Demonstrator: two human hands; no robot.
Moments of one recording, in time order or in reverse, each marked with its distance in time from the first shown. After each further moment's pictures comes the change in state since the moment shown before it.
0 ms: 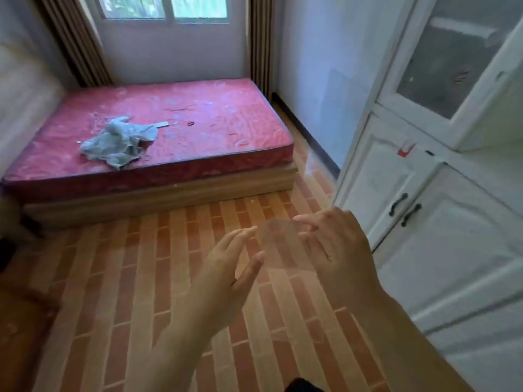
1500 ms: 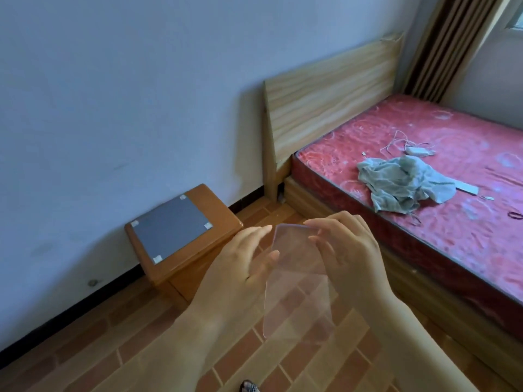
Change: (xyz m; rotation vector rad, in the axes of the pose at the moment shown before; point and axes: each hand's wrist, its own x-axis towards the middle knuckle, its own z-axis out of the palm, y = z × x) left_hand 0.060 -0.370 -0.371 0.164 0.719 -0.858; right_hand 0.354 -0.284 0.545 0.732 -0.506 -0.611
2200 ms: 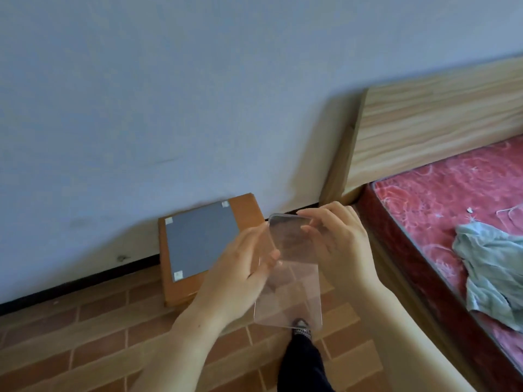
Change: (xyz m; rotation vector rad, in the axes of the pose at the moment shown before) left_hand 0.225 -0.137 -0.061 -0.094 0.151 -0.342; right_hand 0.254 0.074 0.227 0.187 -0.255 -0.153
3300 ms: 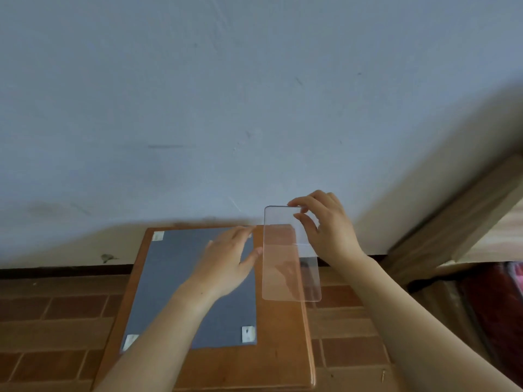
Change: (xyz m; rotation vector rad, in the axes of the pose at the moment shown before) left_hand 0.311 -0.308 0.070 0.298 0.138 -0.276; right_hand 0.190 0.256 0.362 0.122 -0.287 -0.296
